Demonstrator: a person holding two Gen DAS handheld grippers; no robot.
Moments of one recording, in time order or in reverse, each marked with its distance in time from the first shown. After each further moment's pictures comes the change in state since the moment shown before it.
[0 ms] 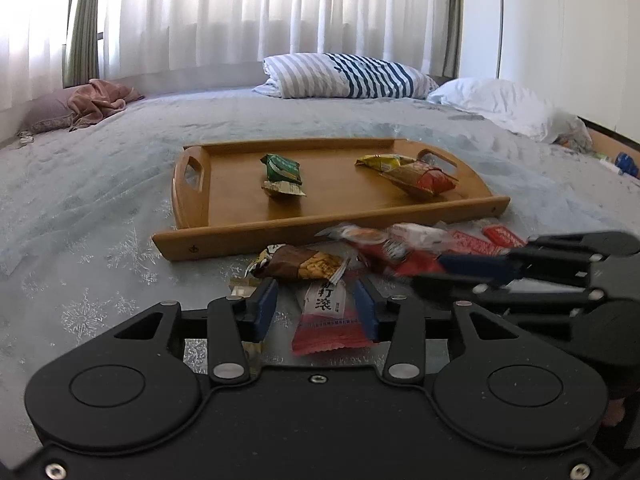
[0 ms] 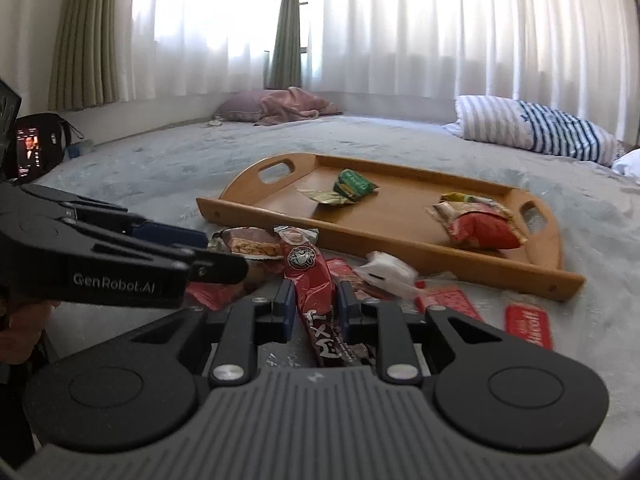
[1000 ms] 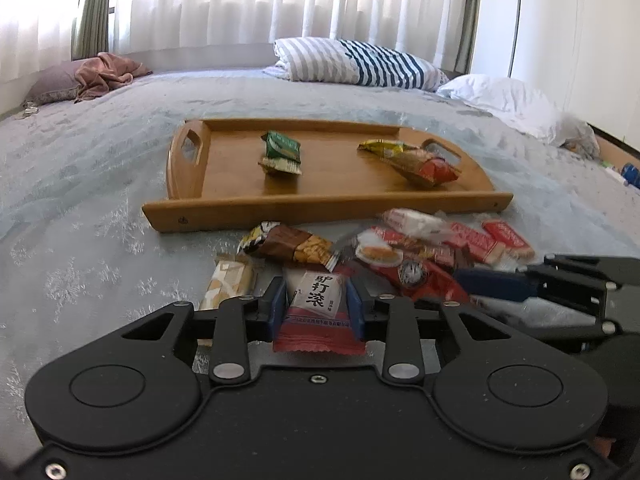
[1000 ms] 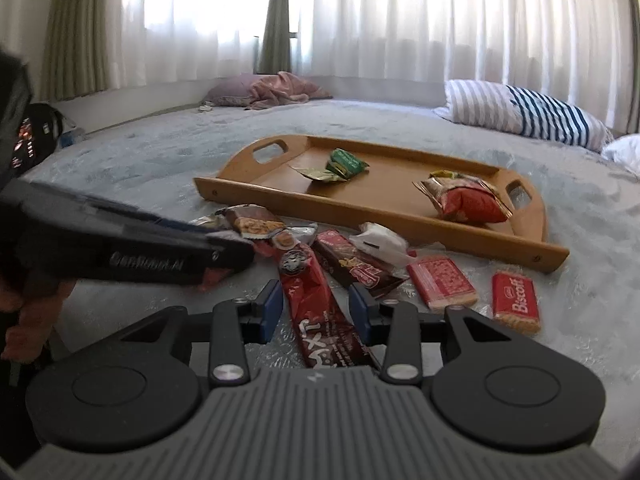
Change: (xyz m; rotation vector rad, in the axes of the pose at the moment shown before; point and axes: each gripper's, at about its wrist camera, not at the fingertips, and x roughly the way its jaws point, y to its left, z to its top) left arm 0.012 -0.005 -0.006 -0.066 0.053 0.004; right arm -0.003 0.004 -0.009 0.036 0.062 -0.013
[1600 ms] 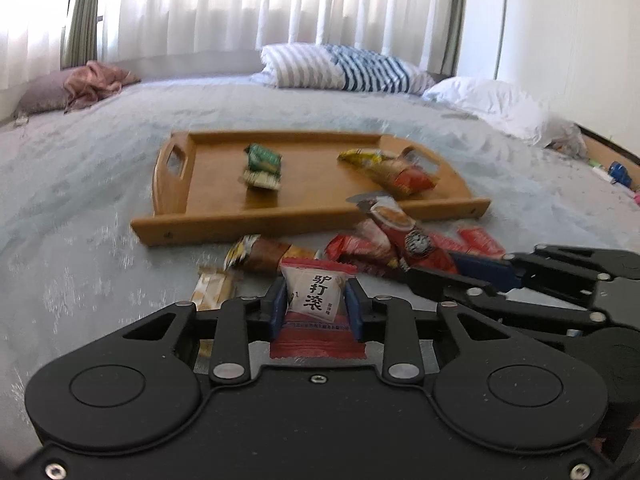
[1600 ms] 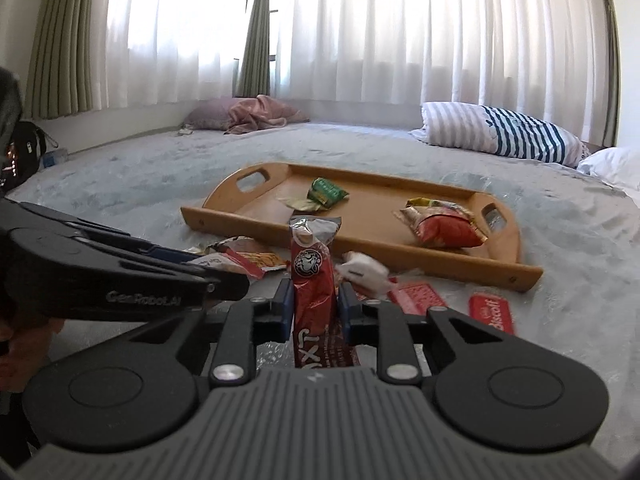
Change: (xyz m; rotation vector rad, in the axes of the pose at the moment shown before) left arm -0.021 -0.014 0.008 0.021 -0.037 -0.036; right arm -0.020 0.003 0.012 0.014 -0.083 -0.073
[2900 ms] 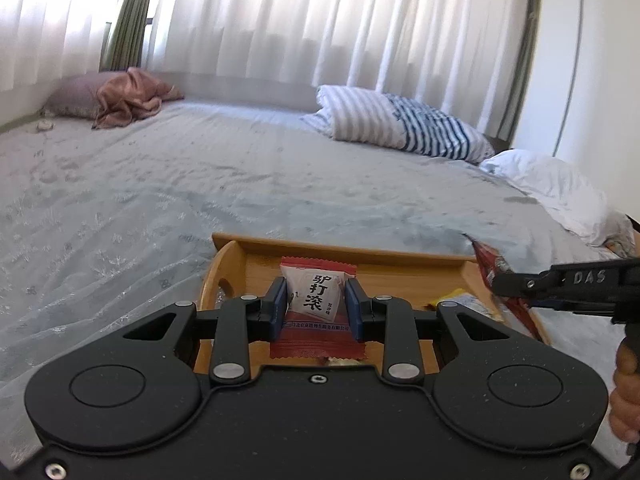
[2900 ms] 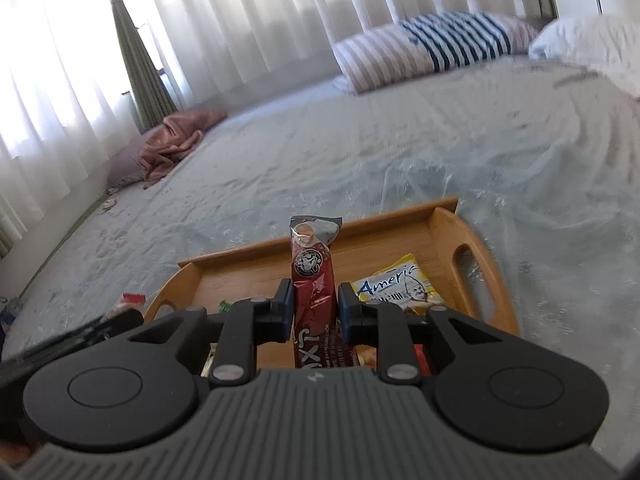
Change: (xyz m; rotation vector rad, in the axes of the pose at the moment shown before) left arm 0.105 0.092 0.145 -0.174 -0.073 0.096; right arm 0.151 -0.124 0.137 0.454 0.184 -0.062
